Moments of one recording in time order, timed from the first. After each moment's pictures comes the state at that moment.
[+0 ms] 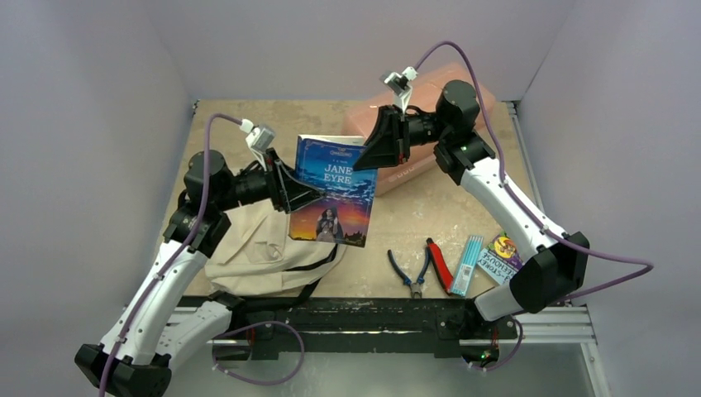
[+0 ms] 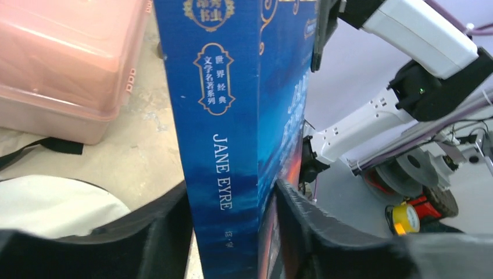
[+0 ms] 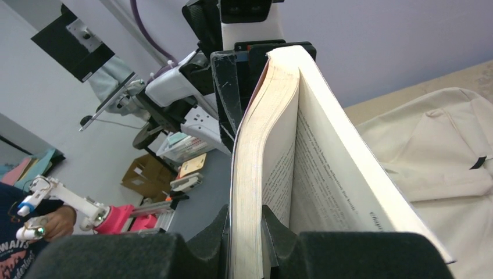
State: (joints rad) left arm -0.36 0.88 0.98 -0.18 0.80 -0.52; right arm 0.45 1.47 1.43 0.20 -1.33 0.73
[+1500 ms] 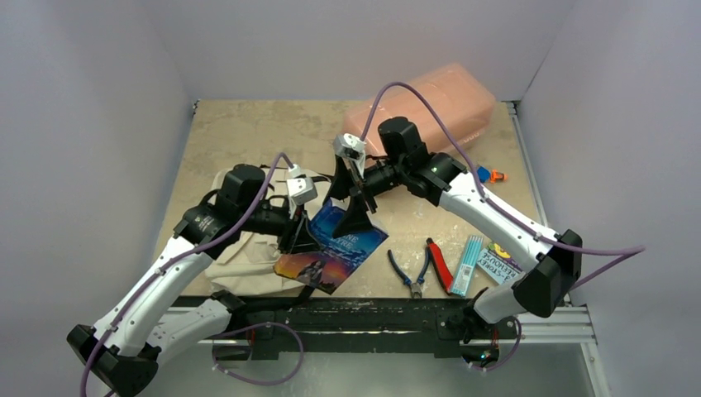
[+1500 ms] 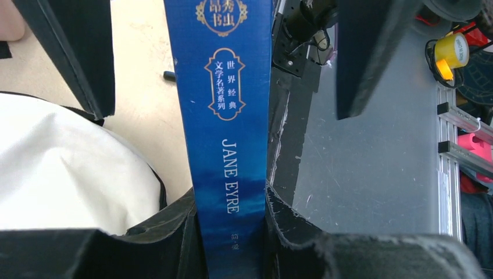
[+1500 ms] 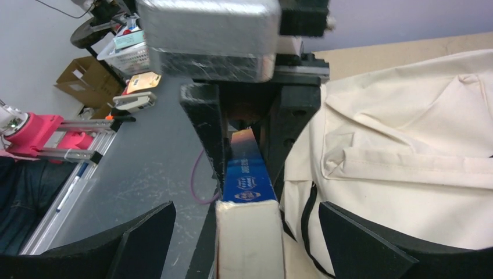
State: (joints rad) left arm -0.55 0.92 1.01 -0.74 0.83 0.06; right arm 0.74 1.46 1.43 -0.47 -1.10 -0.13
